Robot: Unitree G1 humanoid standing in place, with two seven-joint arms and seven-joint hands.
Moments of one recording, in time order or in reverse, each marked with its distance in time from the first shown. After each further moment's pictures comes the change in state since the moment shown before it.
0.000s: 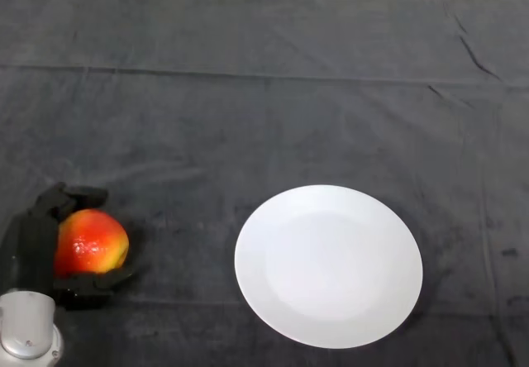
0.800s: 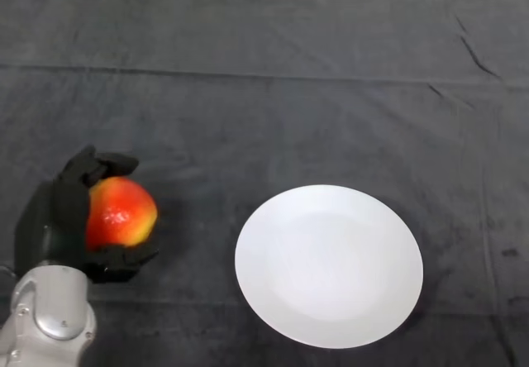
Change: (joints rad) left arm -0.046 -0.010 -0.086 -0.199 0.097 0.165 0.030; right arm 0.000 0.000 0.003 0.000 0.007 0.000 0.000
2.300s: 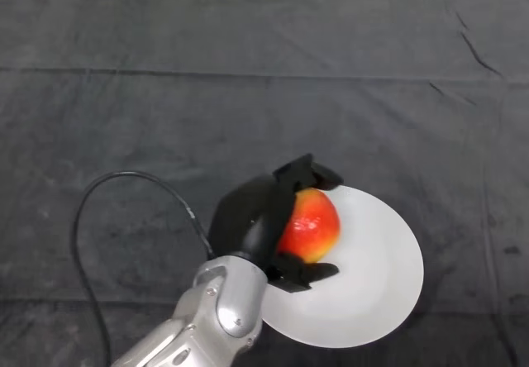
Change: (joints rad) left arm -0.303 -0.115 -0.567 0.137 -0.004 -0.005 0.107; right arm 0.000 0.000 0.001 0.000 0.002 0.000 0.000
